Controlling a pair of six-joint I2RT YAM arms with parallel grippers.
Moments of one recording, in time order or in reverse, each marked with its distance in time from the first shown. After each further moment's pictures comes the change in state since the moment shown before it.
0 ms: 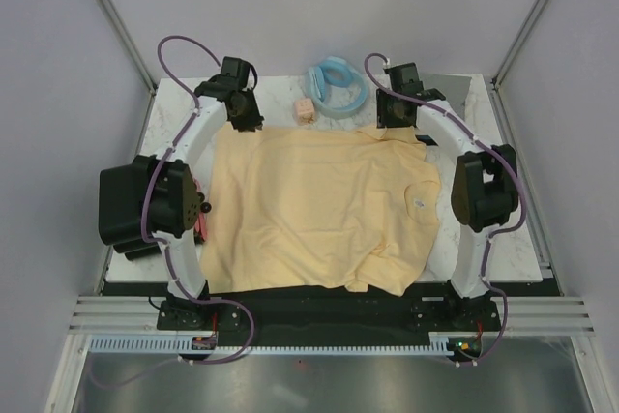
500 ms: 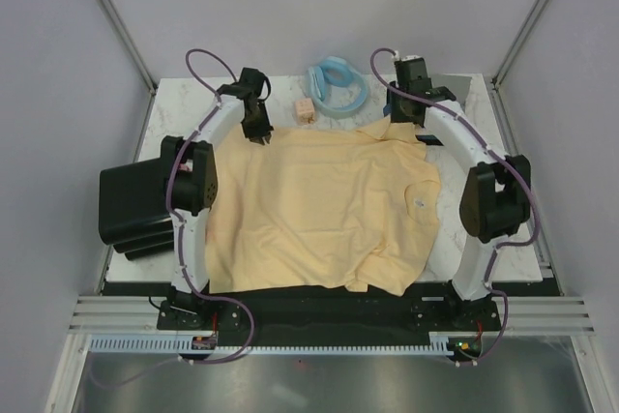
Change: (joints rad) left arm -0.007 0.304 0.132 -0.055 0.010 -0.008; right arm 0.001 -0.029 -0.029 -0.034 0.150 -0.041
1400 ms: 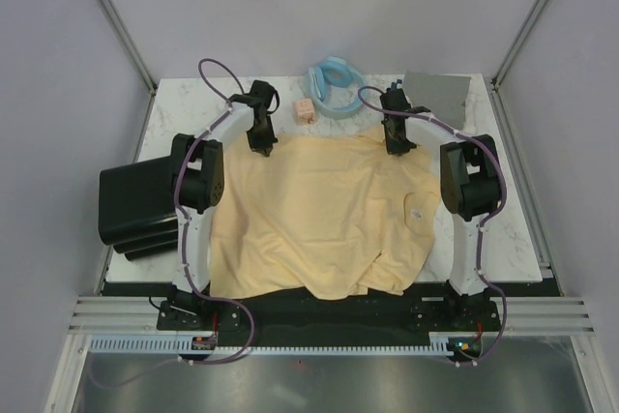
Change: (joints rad) left arm -0.038 0.019 -0.075 0.035 -0.074 -0.008; right arm 0.006 0.171 -0.107 0.018 0.075 0.023
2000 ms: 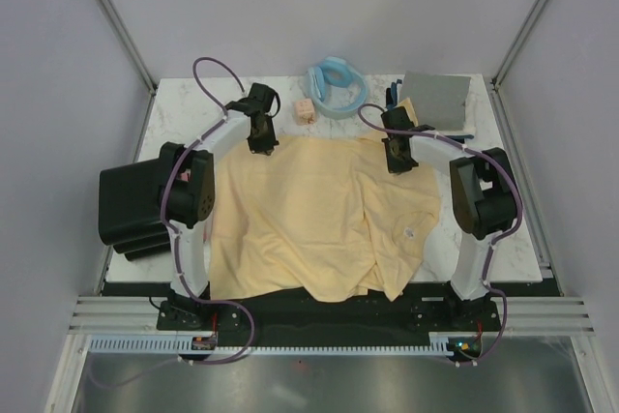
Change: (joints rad) left arm -0.039 -0.209 -0.199 0.126 -0.033 0.007; right arm 0.042 -0.176 -0.254 0.066 -0.042 0.013
